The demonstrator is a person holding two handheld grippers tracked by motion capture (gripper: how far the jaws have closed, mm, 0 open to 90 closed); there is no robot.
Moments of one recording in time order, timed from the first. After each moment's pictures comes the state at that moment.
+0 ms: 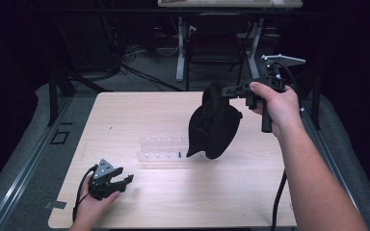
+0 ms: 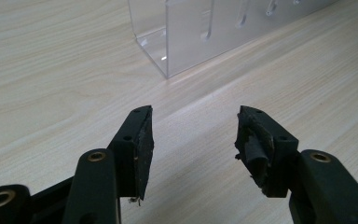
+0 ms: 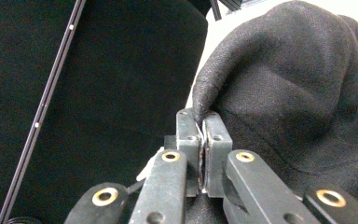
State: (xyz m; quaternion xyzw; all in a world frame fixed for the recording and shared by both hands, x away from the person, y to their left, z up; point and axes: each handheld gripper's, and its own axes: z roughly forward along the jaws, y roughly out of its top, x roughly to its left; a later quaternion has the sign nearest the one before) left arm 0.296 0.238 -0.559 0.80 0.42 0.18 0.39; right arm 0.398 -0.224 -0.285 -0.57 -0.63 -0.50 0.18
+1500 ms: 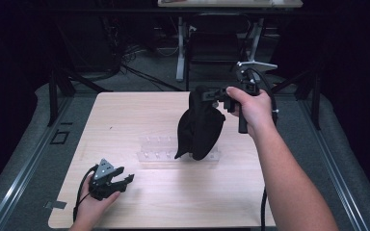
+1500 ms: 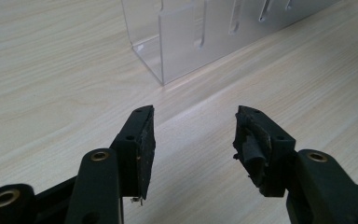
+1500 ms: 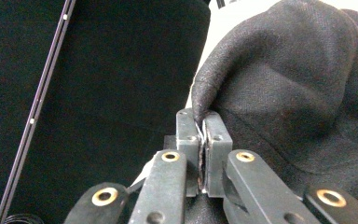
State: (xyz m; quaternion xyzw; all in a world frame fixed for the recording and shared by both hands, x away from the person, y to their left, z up) left arm 0.294 0.235 -0.555 0.80 0.41 0.19 0.40; right arm 0.418 -0.182 -0.314 -0.57 -0.63 -0.49 0.20
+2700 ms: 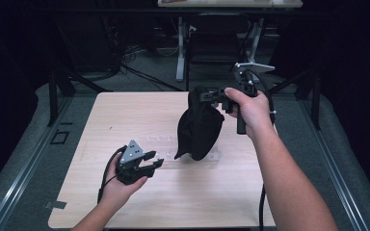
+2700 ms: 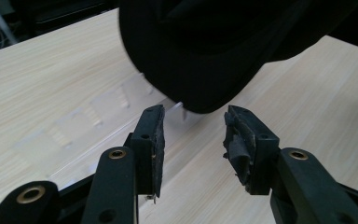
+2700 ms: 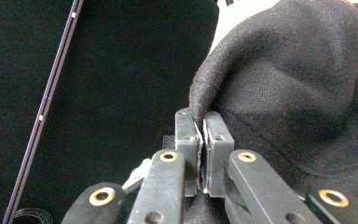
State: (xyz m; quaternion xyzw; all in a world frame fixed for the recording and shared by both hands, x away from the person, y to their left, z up) left arm 0.307 0.143 -0.480 0.81 0.32 0.18 0.46; right arm 0.419 -0.179 -0.318 -0.56 -0.63 -0.49 0.21
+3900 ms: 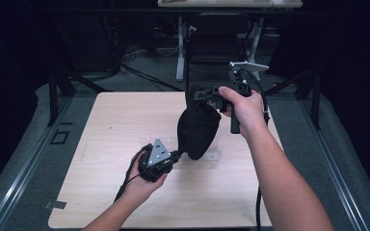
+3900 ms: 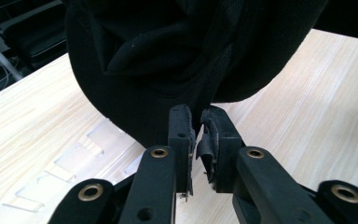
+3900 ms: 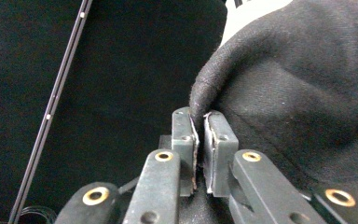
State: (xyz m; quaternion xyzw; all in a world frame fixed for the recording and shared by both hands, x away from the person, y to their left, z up) left arm 0.307 0.089 -0.471 0.83 0.26 0.22 0.45; right arm 0.420 -0.165 -0.317 -0.55 -0.63 -0.50 0.21
